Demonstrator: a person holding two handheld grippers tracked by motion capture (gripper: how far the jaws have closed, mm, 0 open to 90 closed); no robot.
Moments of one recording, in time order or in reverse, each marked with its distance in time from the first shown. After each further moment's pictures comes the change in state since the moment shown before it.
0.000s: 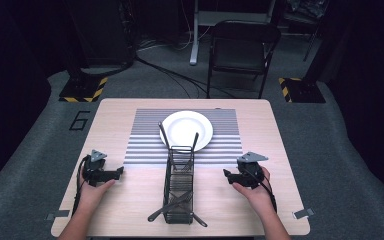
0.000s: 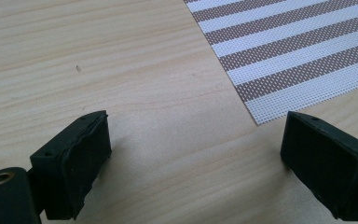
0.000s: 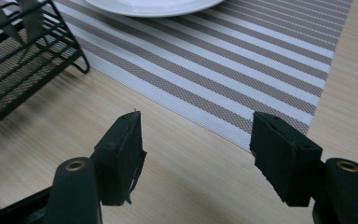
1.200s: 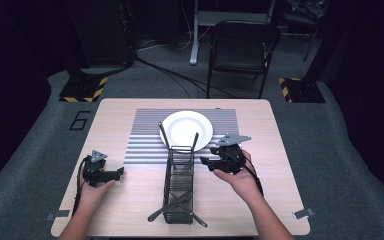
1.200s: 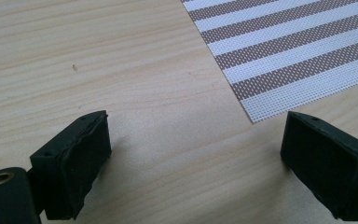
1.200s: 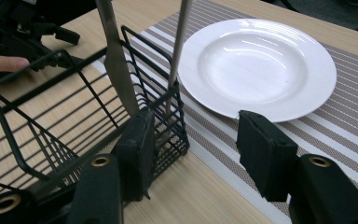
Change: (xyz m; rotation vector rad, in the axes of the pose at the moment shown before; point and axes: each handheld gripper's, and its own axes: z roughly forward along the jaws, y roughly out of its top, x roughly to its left) left arm -0.002 0.000 -0.001 0.001 -0.005 0.000; right arm 0.049 0.085 -0.017 -0.065 0.223 -0.080
